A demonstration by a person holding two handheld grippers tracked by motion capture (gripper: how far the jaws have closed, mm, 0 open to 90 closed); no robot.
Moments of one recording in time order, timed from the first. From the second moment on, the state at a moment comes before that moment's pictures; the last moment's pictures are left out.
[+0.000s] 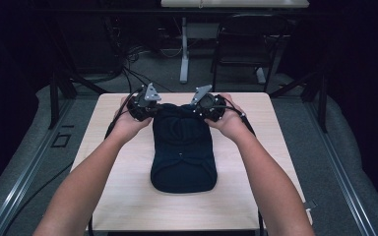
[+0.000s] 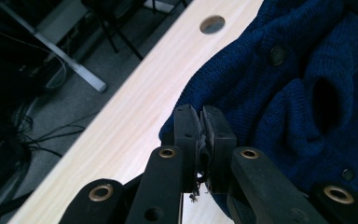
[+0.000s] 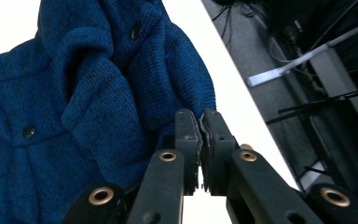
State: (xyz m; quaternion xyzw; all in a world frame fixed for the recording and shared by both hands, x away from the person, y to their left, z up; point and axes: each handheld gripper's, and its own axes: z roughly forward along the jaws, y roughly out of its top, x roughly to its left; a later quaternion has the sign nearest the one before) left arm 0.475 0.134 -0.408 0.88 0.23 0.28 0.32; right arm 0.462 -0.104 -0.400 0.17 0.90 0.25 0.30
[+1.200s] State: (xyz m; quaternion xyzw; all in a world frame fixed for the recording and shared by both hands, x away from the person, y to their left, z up) left arm 0.431 0.127 -0.452 0.89 0.19 0.28 0.30; right arm 0.419 -0.111 -0.446 0.14 0.91 0.24 0.30
